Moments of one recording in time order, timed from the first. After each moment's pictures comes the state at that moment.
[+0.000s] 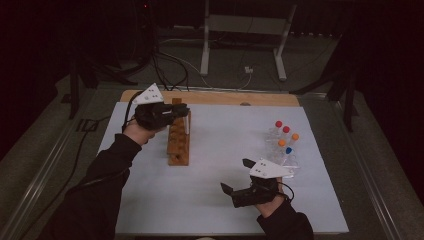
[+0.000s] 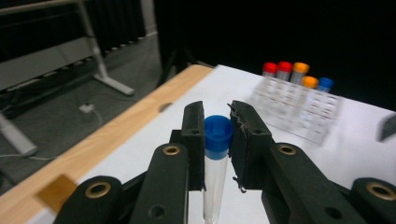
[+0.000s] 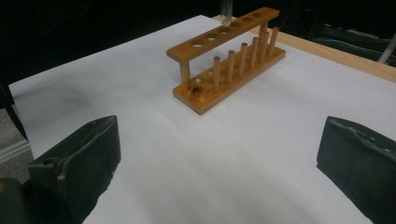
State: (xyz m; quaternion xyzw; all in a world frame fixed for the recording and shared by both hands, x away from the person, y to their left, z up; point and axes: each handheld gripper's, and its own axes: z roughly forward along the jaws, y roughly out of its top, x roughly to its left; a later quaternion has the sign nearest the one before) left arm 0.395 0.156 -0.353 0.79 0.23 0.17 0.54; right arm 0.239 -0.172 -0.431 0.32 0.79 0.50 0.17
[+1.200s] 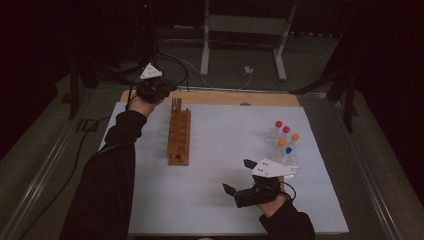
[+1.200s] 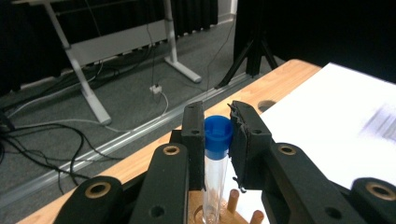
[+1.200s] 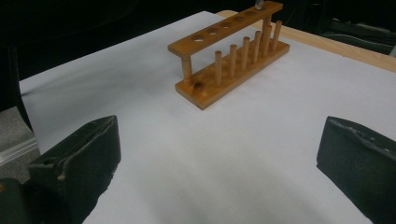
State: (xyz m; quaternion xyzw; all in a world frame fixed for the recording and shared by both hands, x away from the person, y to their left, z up) left arm 0.502 0.170 -0.389 0.77 0.34 0.25 0.49; right arm 0.242 -0.179 -0.434 0.32 0.79 0.50 0.16
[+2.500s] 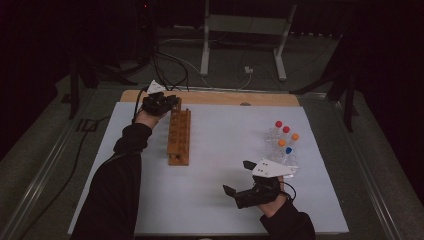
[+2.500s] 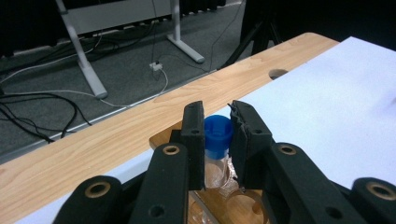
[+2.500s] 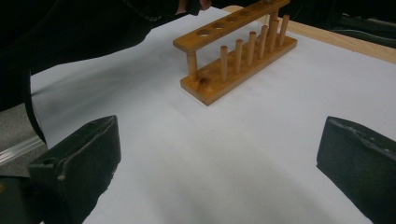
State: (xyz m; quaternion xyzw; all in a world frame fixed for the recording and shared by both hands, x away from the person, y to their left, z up) left arm 0.505 0.170 -0.448 0.76 0.37 0.23 0.47; right arm 0.243 -0.180 -0.436 0.31 0.79 0.50 0.14
